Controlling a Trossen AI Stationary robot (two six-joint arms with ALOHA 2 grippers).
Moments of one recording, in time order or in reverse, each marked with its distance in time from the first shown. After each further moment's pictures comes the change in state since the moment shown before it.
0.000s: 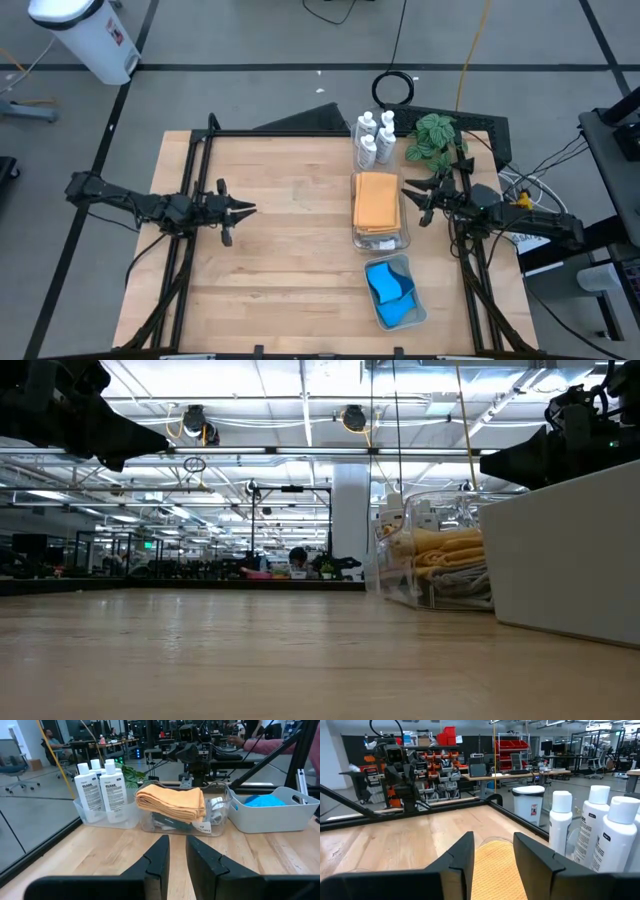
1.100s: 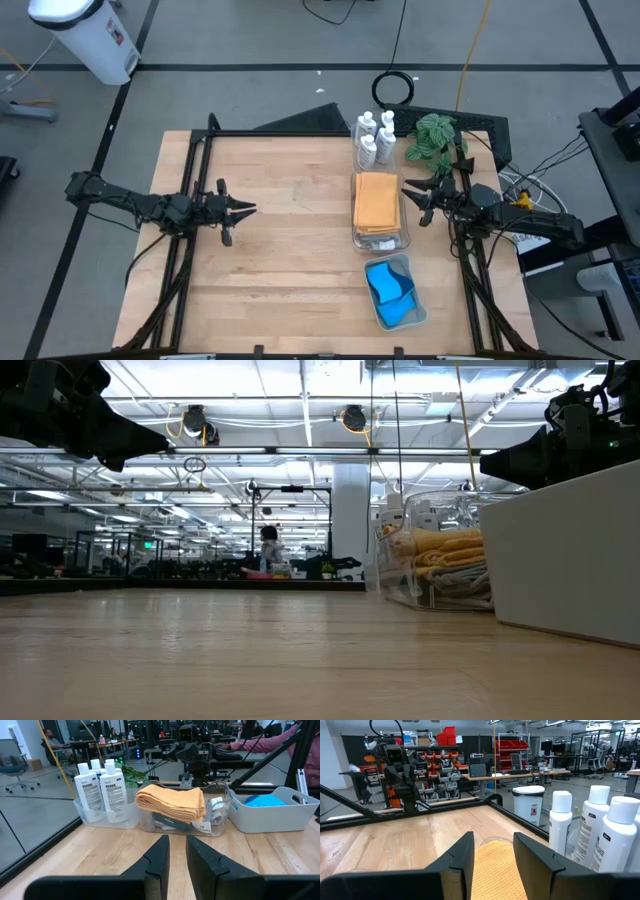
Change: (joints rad) left arm 0.000 0.000 0.000 0.000 0.000 0.000; right arm 0.000 0.000 0.000 0.000 0.000 0.000
